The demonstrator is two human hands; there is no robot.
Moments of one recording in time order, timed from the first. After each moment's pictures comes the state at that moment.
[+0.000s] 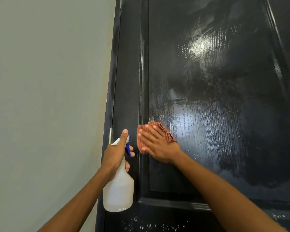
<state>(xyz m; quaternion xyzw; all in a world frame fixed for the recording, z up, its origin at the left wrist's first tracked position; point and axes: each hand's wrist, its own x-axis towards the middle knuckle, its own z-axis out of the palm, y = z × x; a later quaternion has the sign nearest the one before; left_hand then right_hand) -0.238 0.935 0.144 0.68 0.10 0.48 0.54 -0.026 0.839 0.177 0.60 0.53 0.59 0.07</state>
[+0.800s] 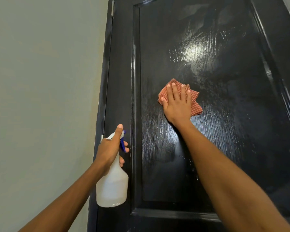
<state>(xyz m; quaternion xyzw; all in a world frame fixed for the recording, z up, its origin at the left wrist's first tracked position) -0.223 0.936 0.179 0.70 0.05 0.49 0.52 -0.011 0.784 0.318 0.71 0.24 0.62 -0.22</state>
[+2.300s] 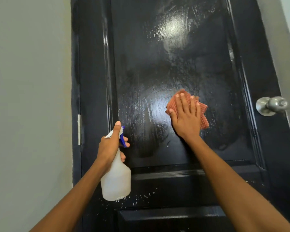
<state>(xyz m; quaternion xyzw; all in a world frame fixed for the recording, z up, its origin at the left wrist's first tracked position) -0.200 0.870 0.110 0.71 0.06 0.44 0.54 0.039 0.678 0.153 0.73 0.19 0.61 -0.26</state>
